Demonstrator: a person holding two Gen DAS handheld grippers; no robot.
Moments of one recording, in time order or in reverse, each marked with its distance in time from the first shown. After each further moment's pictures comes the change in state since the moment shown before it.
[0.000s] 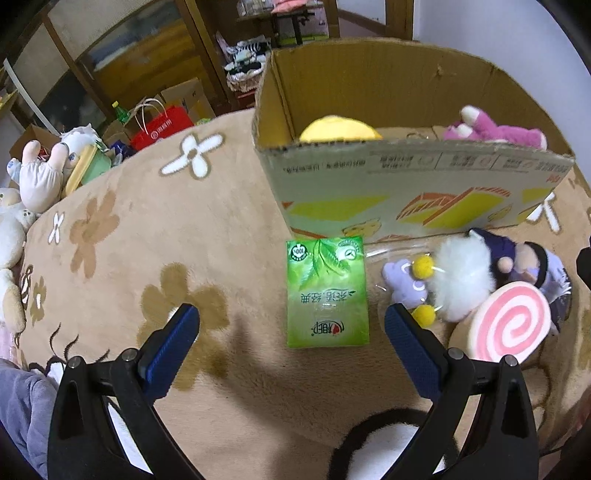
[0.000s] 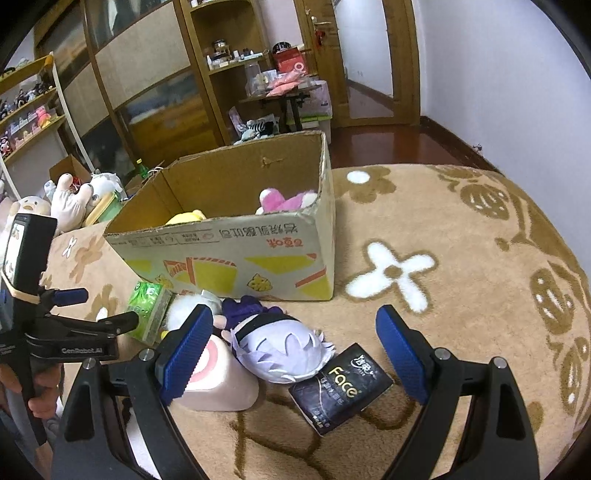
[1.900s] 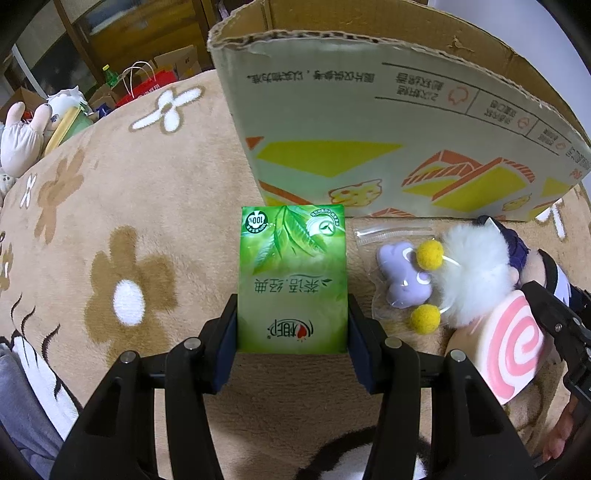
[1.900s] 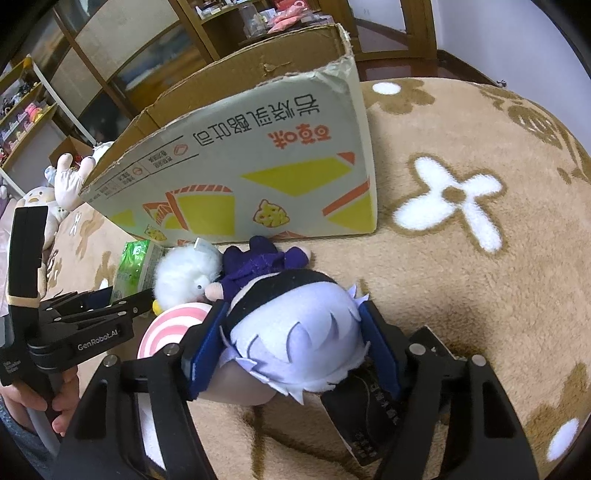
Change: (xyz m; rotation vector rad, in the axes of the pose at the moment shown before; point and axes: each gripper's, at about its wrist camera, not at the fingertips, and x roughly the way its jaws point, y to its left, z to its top) left arm 0.037 -0.008 -0.012 -0.079 0.078 -0.078; right arm 0.068 0.003 -0.021 0.075 0.244 0.110
